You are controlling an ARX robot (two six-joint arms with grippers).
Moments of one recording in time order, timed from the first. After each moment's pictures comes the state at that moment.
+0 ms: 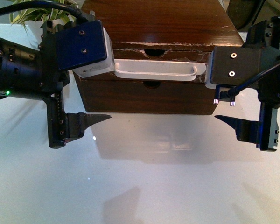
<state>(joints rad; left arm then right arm) -0.26 1.89 0.84 0.26 0.55 1.14 0.25 1.77 0.79 0.22 -0.20 -1.34</state>
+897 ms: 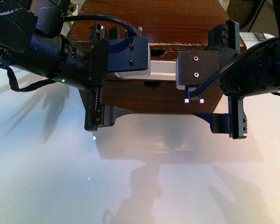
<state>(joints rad) -0.33 2.09 1.10 0.14 0.52 1.24 0.30 1.91 0.94 0.15 -0.24 -1.39</state>
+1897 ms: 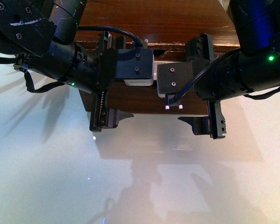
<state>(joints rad) -0.34 2.16 1.17 0.10 0.49 1.28 0.34 2.04 1.05 0.12 -0.23 -1.41</state>
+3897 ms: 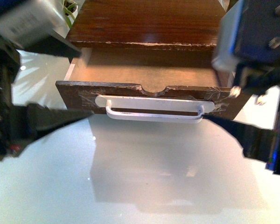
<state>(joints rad) -0.17 1.56 0.67 0.17 0.70 0.93 0.33 1.41 0.58 0.24 -0.31 -1.09</state>
